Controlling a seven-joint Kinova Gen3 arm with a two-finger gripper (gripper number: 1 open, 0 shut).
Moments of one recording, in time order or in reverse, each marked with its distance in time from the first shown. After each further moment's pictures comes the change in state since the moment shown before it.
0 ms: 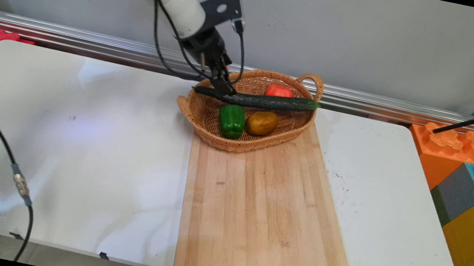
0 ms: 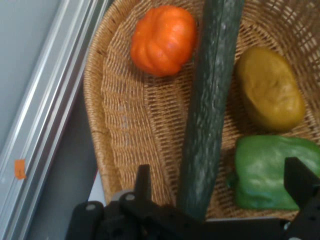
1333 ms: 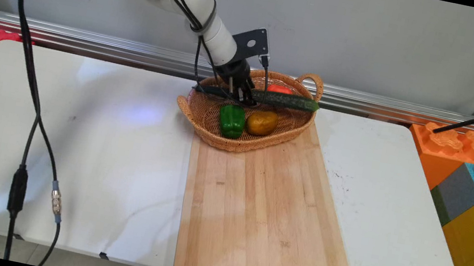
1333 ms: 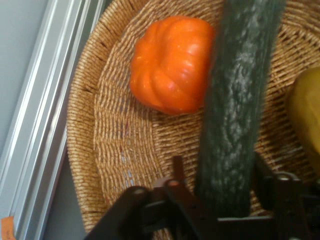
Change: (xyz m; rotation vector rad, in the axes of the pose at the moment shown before) arm 0.017 -0.012 0.108 0.013 -0.003 0.080
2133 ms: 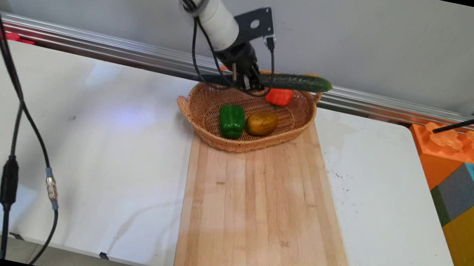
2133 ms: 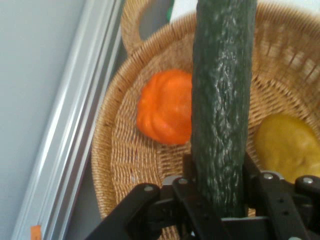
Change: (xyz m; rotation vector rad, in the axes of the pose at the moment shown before) arm 0.028 0.015 -0.065 0.037 0.060 -0.003
